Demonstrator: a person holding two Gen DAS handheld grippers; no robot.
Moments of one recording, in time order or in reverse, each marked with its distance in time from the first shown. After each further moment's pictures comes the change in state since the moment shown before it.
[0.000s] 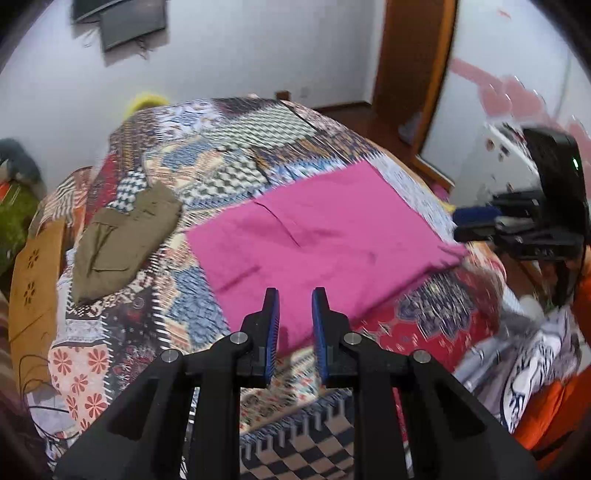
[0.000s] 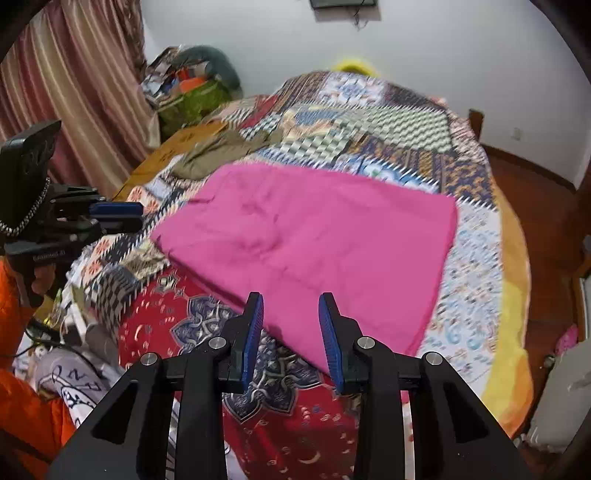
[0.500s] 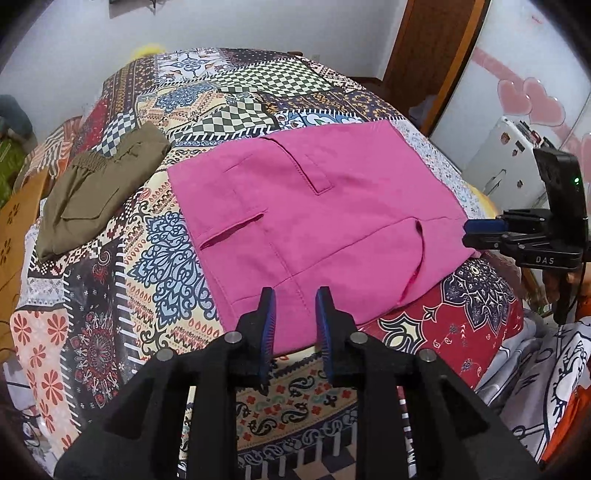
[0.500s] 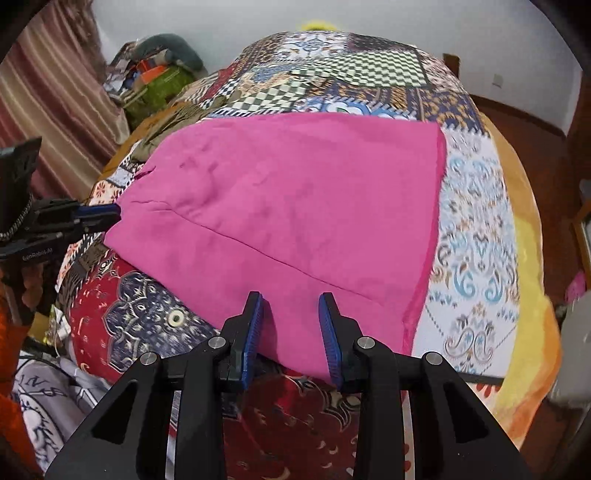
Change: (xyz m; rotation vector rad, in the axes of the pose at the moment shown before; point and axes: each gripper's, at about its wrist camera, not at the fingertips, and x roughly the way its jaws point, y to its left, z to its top) left arm 0.064 0.015 -0.026 -0.081 0.133 -0.048; right arm 0.049 -0.038 -0.034 0.159 0.139 -0.013
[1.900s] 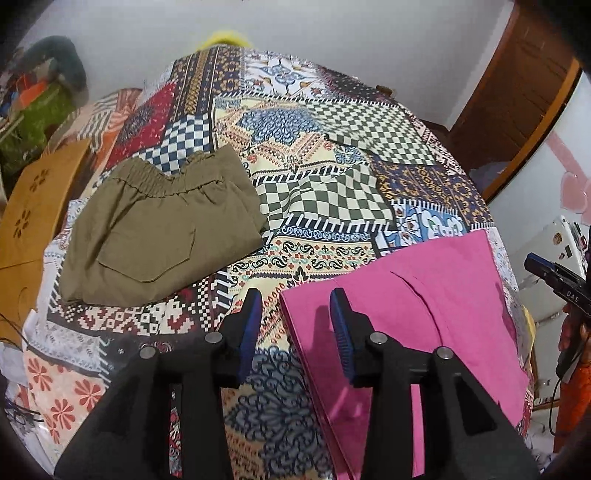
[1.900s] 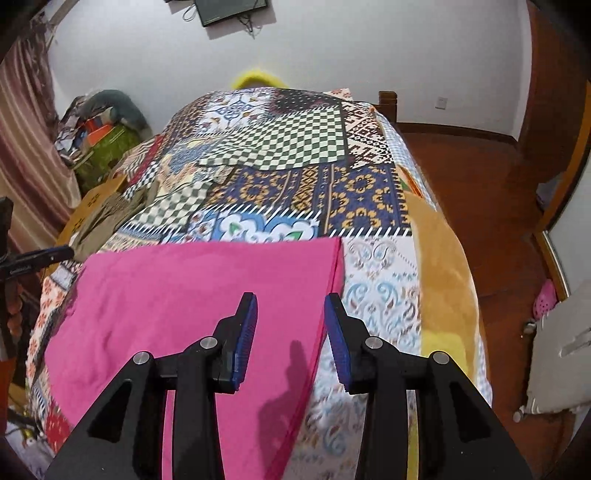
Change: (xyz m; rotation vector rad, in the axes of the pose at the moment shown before) left arm 0.035 0.111 0.106 -0.273 -0.044 0.109; right arm -0.010 -0.078 0.108 0.091 -0.173 -0.180
